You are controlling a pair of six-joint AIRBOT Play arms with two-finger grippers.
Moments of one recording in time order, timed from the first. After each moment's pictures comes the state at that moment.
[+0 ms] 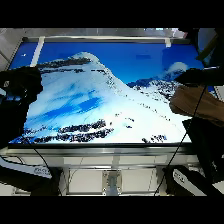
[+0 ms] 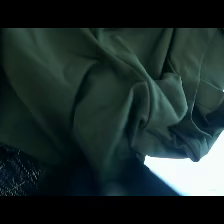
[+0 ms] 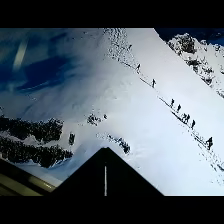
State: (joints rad) left arm 0.53 -1.66 1.28 1.38 -0.60 -1.84; right arm -0.19 -1.04 1.48 -0.97 1.47 1.29
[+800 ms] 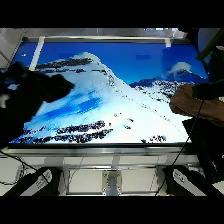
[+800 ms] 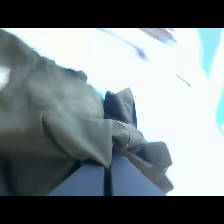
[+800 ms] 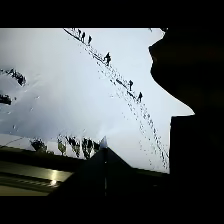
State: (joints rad) left arm 0.23 -1.06 1.30 1.20 -1.01 -1.65; right arm -0.19 -1.04 1.48 -1.43 1.66 1.28
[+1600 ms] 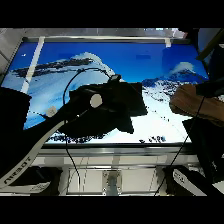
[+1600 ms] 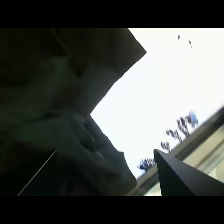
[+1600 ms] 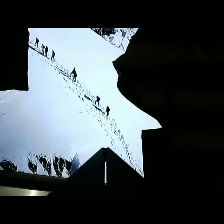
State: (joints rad) left arm -0.70 -1.43 1.31 1.16 -0.82 -1.70; right arm -0.19 -1.05 1.48 -1.49 1.57 1.25
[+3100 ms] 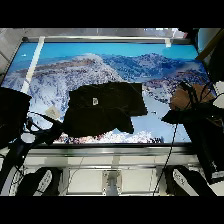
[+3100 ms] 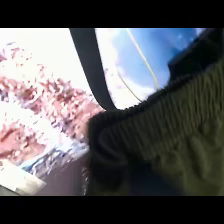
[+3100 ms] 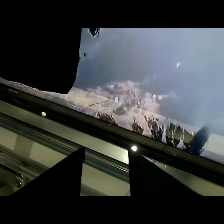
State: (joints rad) left arm 0.21 -0.76 0.23 0.95 -0.65 -1.82; right arm -0.19 -0.90 0.92 -1.07 1.50 1.21
